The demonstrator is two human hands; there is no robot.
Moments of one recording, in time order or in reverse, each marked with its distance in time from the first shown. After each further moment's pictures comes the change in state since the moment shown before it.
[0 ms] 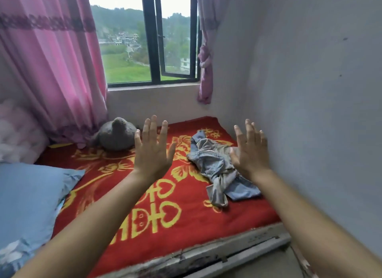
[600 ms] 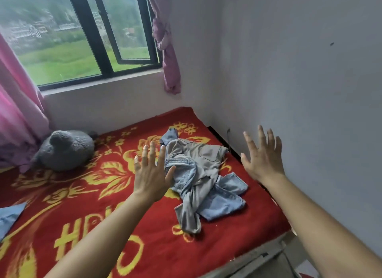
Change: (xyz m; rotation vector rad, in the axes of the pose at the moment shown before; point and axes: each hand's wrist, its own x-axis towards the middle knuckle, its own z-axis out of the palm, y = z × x) left_hand 0.189 0.189 0.257 -0.001 -0.329 0.039; right_hand 0.126 0.296 0.197 -0.046 -0.188 0.212
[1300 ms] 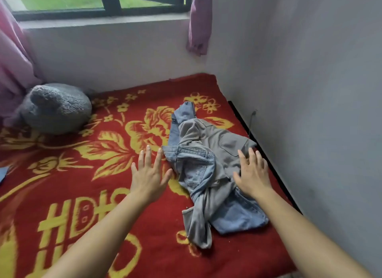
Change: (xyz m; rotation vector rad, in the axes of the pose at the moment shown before) left_hand 0.143 -0.121 0.184 -0.092 -0.310 -0.219; right_hand 0.138 -0.120 0.227 -0.043 -0.530 -0.085
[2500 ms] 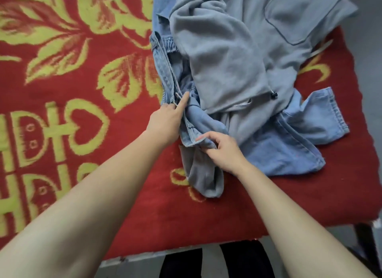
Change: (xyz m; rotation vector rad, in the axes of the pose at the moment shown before) left_hand 0.092 0.027 0.310 0.048 -0.453 0.167; right_hand 0.029 -0.072 0.319 0.957 -0.608 0.017
